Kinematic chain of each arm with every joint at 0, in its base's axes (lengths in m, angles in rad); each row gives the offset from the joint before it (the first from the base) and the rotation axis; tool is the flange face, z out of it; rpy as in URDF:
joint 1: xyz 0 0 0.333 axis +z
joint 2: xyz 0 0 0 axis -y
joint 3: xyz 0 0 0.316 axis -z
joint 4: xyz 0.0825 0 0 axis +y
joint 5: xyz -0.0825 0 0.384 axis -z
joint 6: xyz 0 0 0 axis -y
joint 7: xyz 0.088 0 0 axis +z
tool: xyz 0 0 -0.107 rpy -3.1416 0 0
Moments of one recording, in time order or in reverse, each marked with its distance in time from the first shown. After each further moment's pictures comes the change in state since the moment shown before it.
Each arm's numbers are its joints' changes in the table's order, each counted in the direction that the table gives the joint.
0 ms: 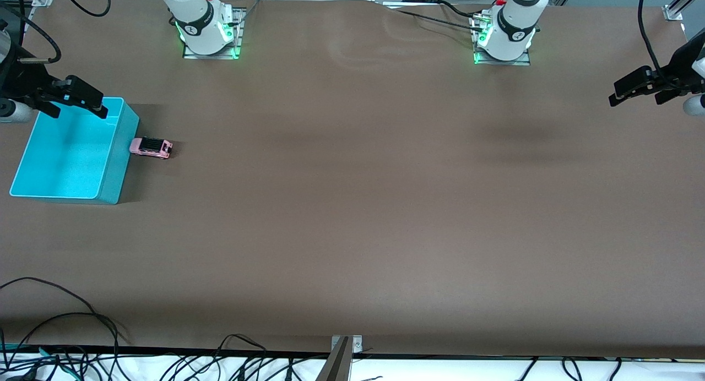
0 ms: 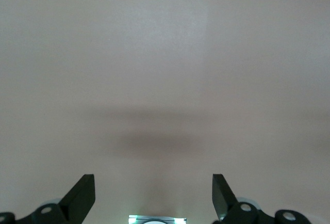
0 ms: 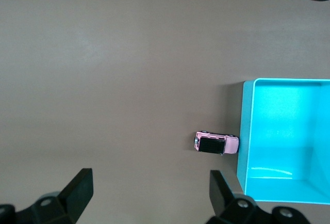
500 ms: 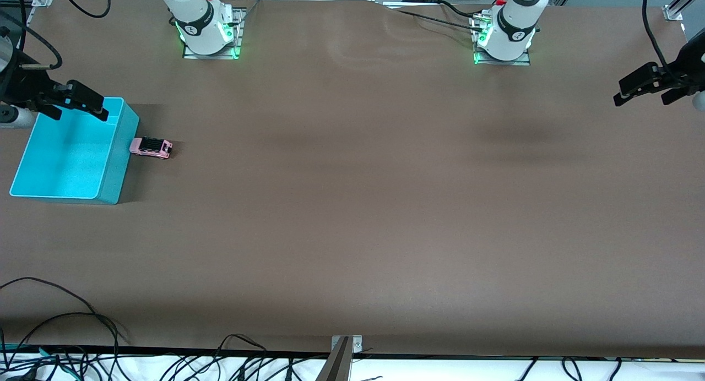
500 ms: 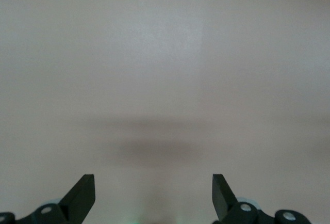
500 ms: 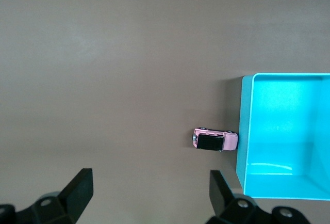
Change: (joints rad) left arm -0.001 -0.018 0.006 -0.064 0.000 -0.002 0.000; right arm 0.000 -0.020 0.014 0.006 0.001 -0.003 0.000
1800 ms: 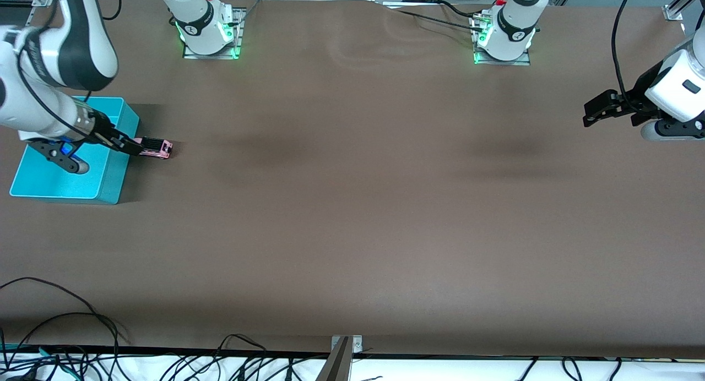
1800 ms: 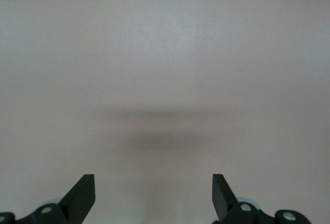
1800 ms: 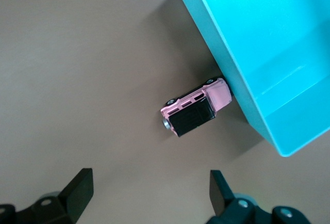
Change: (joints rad) left arm -0.020 -0.083 0.082 -0.015 -0.049 0.039 0.065; right arm -0.006 -0.069 0.069 0.468 0.085 0.346 -0.561
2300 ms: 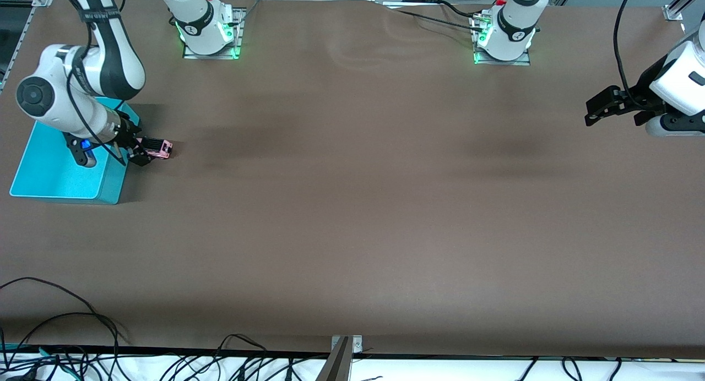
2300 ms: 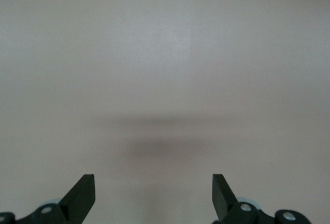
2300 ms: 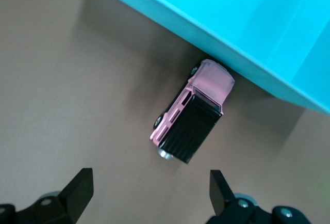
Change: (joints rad) left arm -0.001 0.000 0.014 -0.033 0.000 0.000 0.000; right arm -0.004 -0.039 0.046 0.239 0.000 0.347 -0.443
